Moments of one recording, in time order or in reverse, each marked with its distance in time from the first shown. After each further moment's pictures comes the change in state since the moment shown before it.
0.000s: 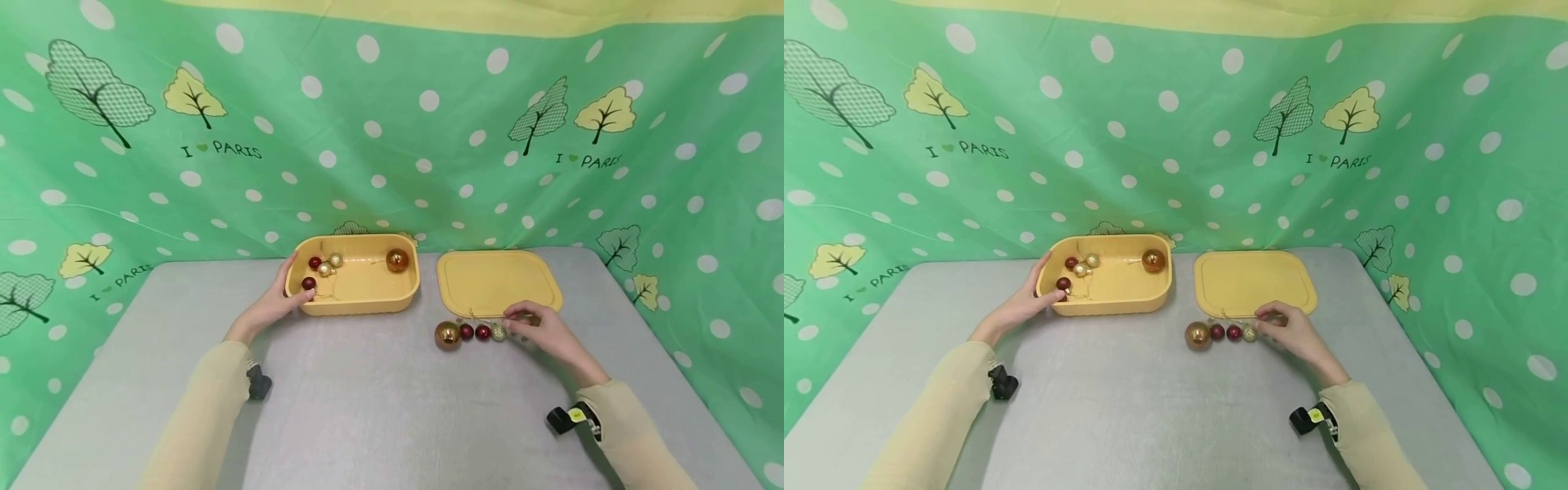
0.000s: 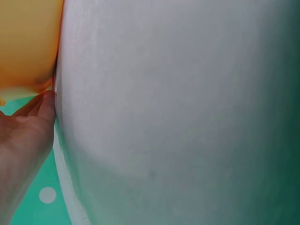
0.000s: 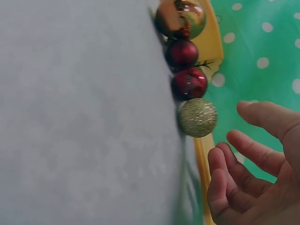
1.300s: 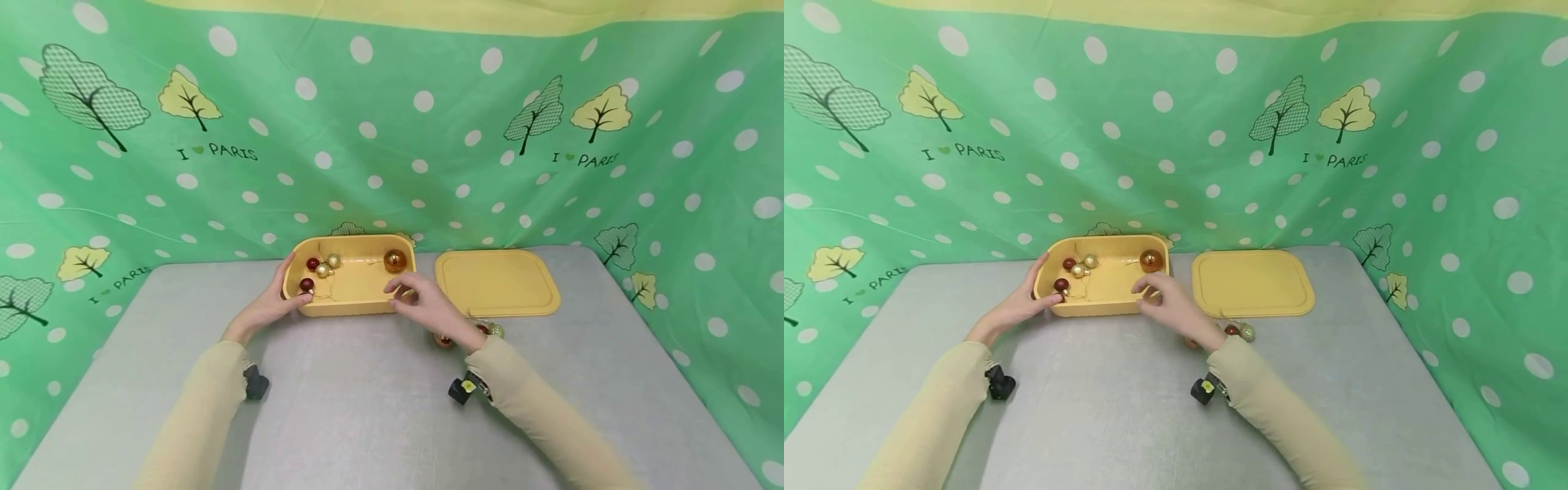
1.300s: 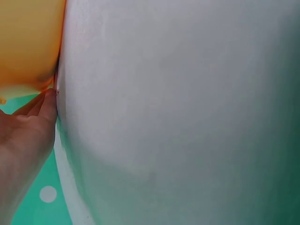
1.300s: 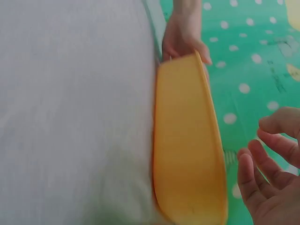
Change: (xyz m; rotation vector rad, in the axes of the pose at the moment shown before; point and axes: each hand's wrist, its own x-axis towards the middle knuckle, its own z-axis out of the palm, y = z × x) left_hand 0.002 0.000 -0.001 0.027 -0.007 0.017; right_hand 0.078 -0.114 0.123 0.057 -0.114 -0.459
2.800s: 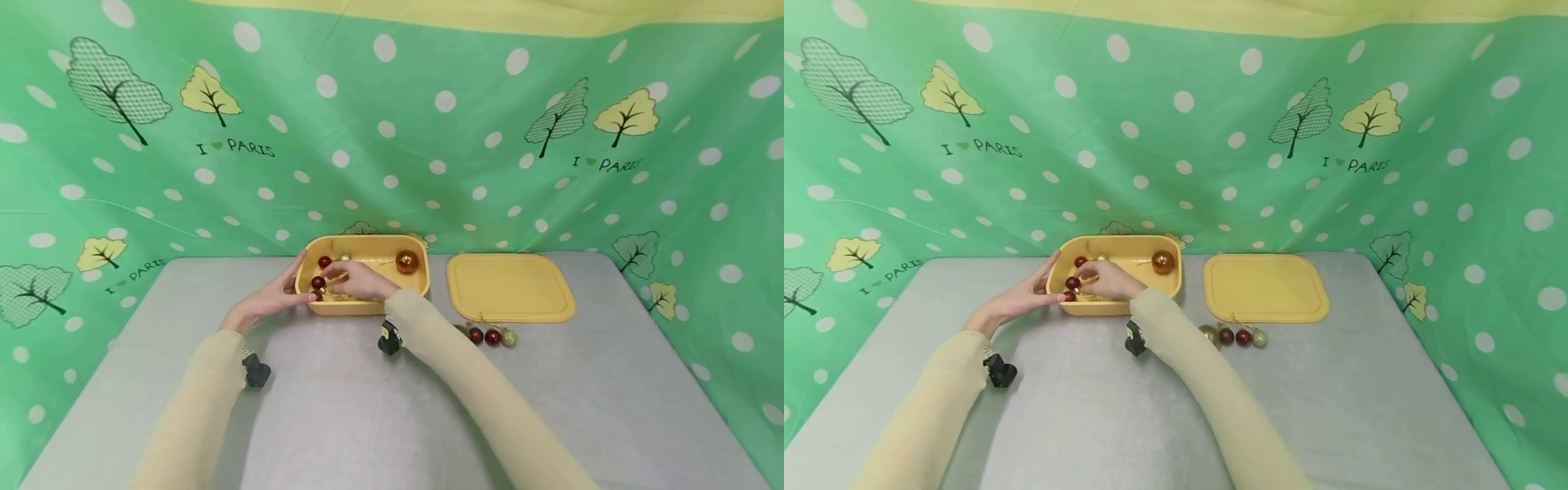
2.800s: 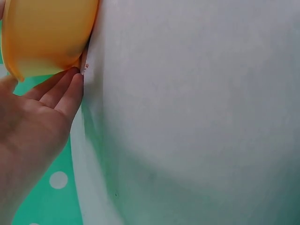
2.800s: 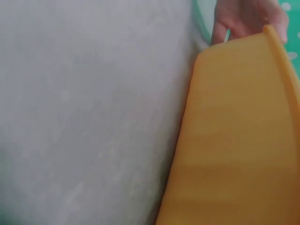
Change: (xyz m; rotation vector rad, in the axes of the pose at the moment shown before) left_hand -0.004 0.008 -0.021 -0.050 -0.151 -0.079; right_hand 0.124 0.012 0.089 -0.046 -0.388 0.166
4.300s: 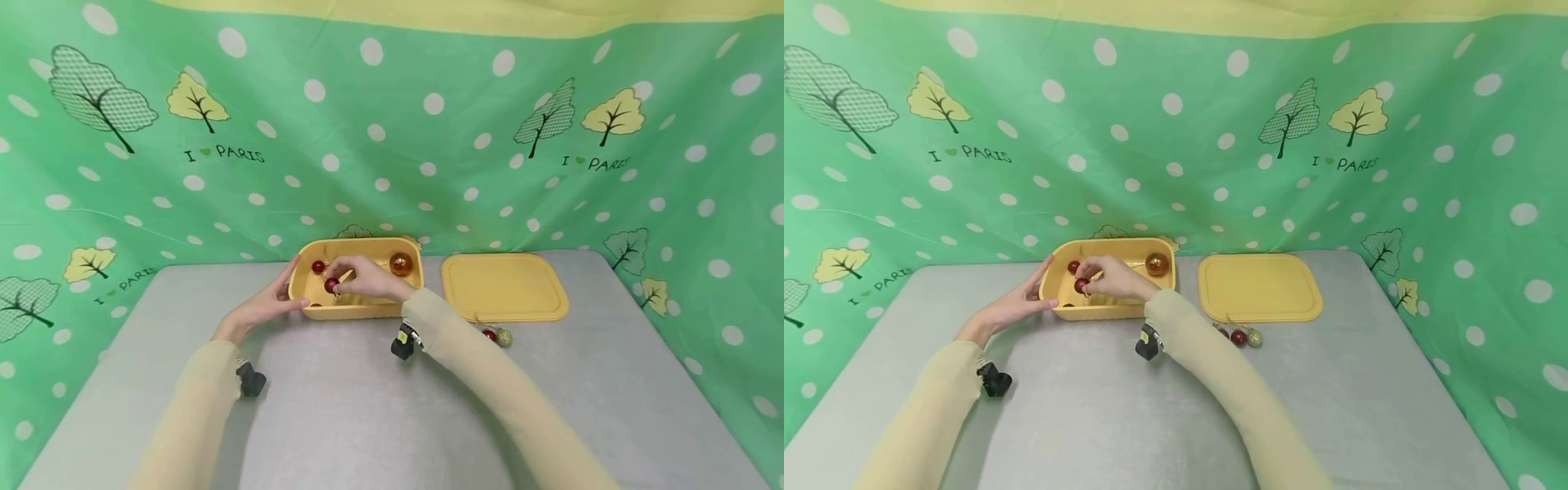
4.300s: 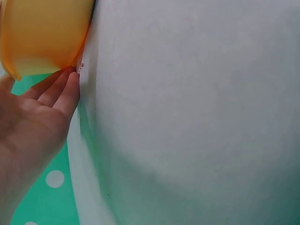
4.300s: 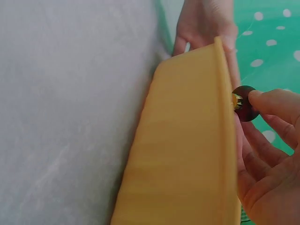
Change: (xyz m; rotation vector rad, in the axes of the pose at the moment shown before) left_hand -0.001 -0.001 0.001 0.021 0.003 -0.010; right_hand -0.027 -0.014 -0.028 0.095 0.024 -0.088
